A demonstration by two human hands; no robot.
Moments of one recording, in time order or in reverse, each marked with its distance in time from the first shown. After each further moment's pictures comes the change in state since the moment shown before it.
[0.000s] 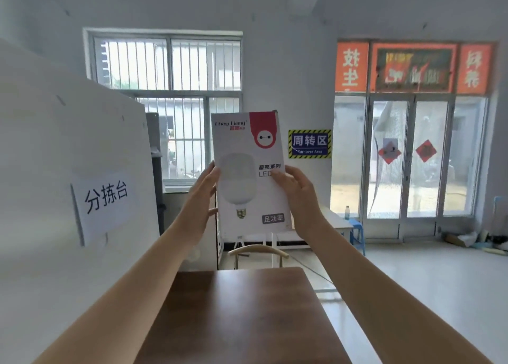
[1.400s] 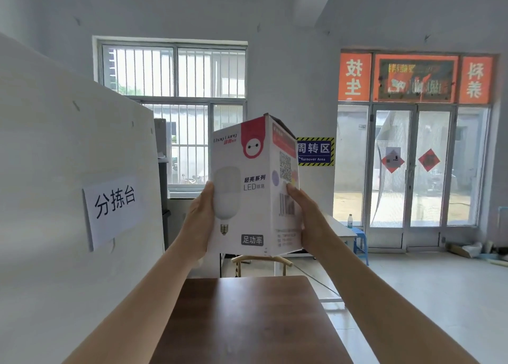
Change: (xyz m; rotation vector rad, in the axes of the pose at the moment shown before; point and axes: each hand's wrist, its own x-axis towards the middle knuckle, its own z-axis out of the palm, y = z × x) left_hand -0.007 -0.017 -0.026 -0.124 0.084 0.000; right_hand -0.002 0.027 0.003 0.114 -0.221 0.137
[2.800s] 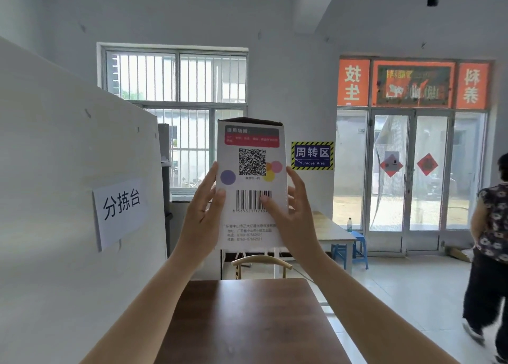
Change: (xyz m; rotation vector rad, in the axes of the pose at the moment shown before) left_hand -0.040 0.027 0.007 0.353 0.003 0.418; right_hand -0.027 -0.006 0.042 -0.433 0.225 -0.434
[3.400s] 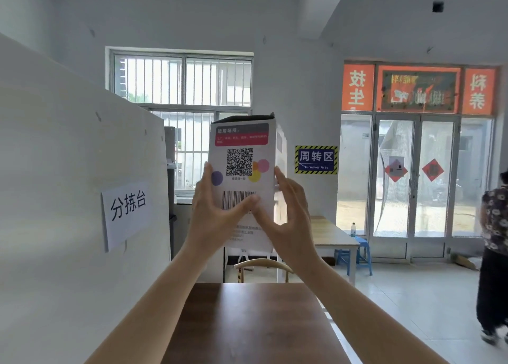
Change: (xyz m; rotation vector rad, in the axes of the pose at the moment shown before) left_hand 0.011 0.016 0.002 0.145 0.133 -0.129; right_hand -0.015 -0.019 0.015 -0.262 0.069 -0.302
